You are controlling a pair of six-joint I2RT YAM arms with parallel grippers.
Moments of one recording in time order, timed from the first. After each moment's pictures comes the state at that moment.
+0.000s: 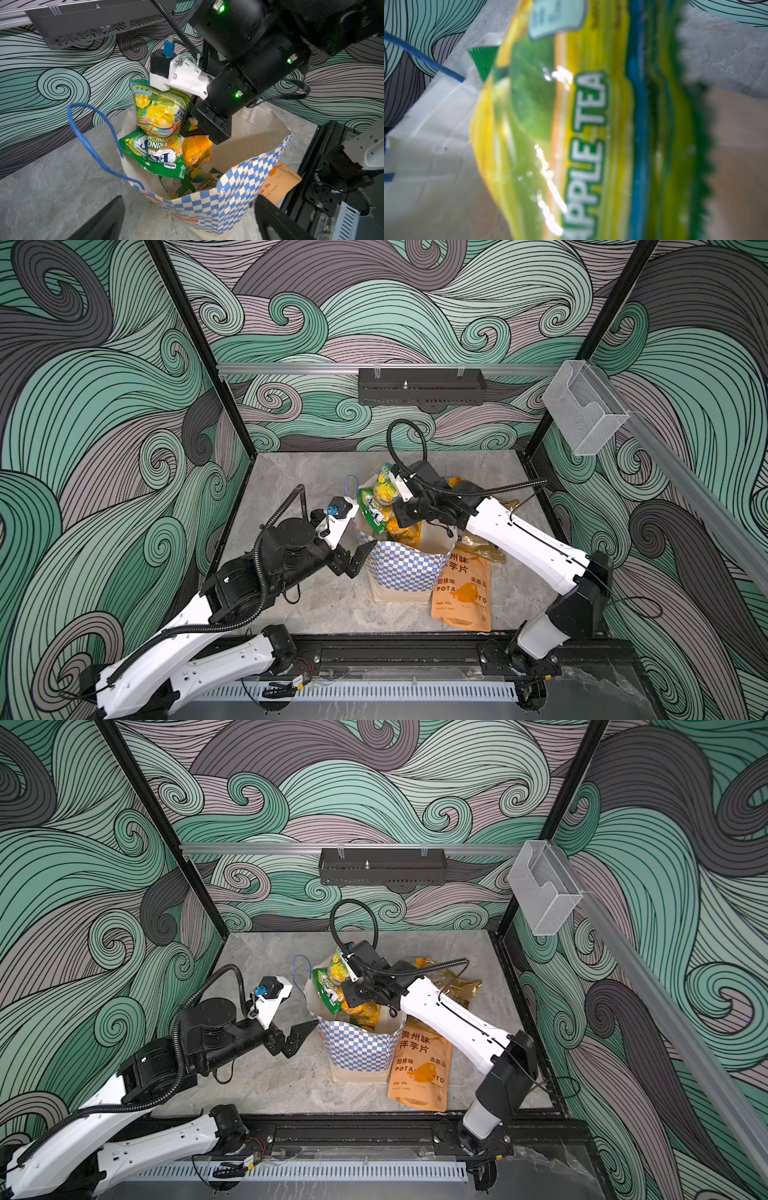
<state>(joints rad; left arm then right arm) -0.92 0.79 1.12 -0.69 -0.18 -0.04 0.82 1.61 1.61 -0.86 0.06 0.25</state>
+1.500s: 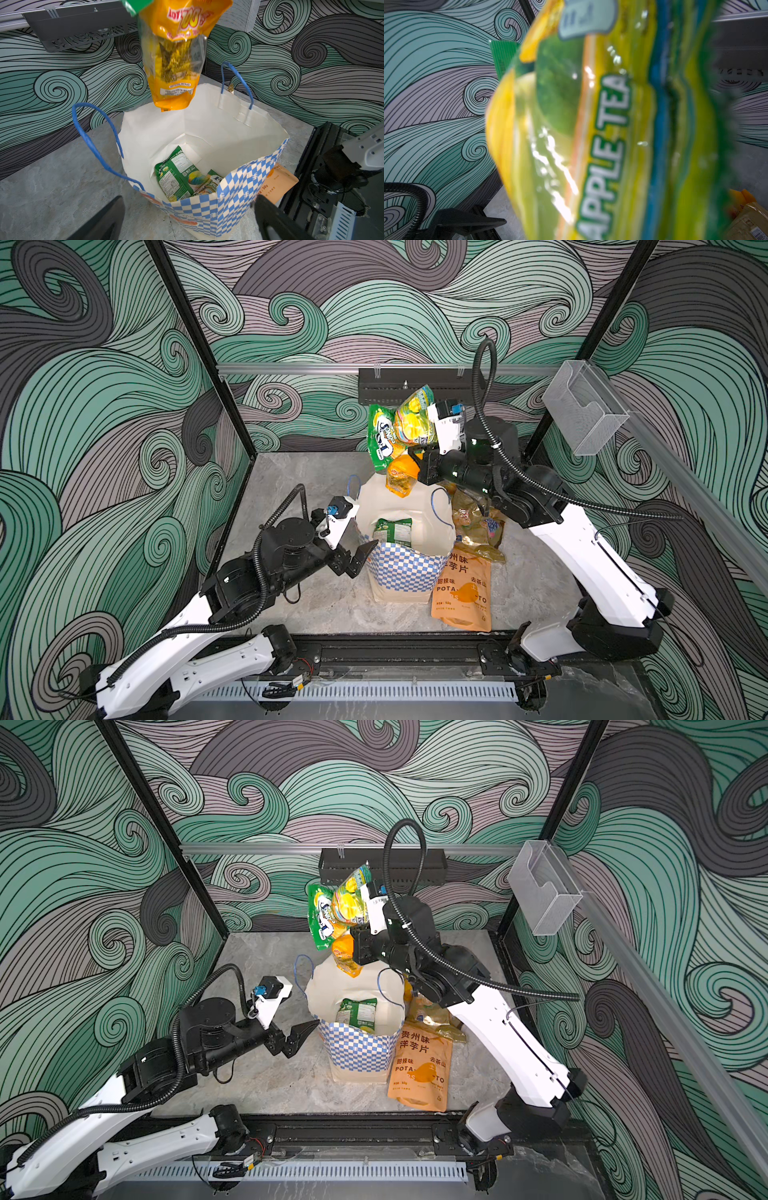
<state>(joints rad) -0.92 0.79 1.12 -0.68 -0.17 -0.04 0.80 1.49 2.01 -0.80 0.08 0.29</state>
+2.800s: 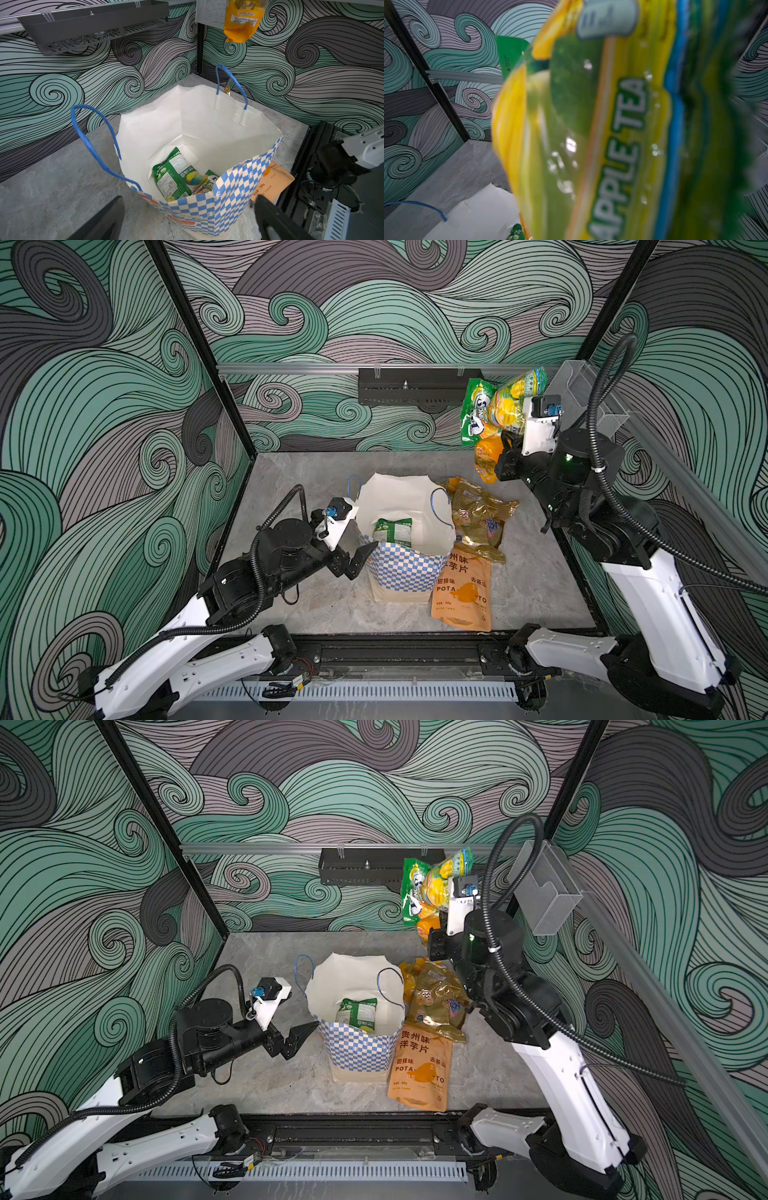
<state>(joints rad) -0.92 0.78 1.12 -0.68 -0.15 -0.03 0.62 1.17 1.78 -0.81 0.50 0.03</state>
